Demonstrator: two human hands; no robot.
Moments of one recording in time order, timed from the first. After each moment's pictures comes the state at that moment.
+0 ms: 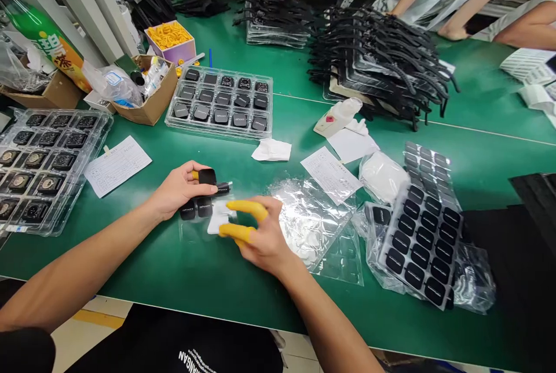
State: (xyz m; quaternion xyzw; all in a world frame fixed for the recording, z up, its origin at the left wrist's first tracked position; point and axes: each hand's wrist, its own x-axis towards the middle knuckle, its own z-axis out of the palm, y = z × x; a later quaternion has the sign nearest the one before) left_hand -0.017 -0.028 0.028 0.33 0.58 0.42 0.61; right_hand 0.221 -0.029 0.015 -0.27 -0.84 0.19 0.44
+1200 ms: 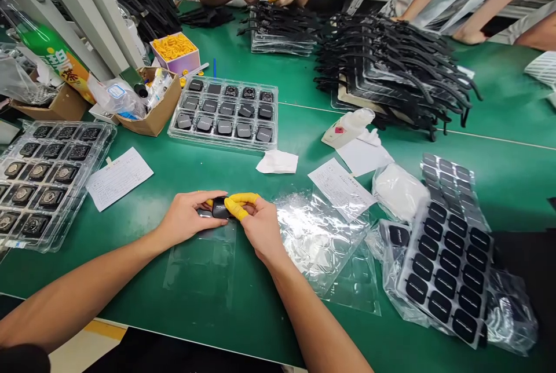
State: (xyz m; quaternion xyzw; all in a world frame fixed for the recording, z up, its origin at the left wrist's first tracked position) left_hand -0.007 -0.038 0.012 0.59 0.59 0.36 0.42; right_hand 0.172 0.001 0.013 -0.52 -0.39 0.66 0.38
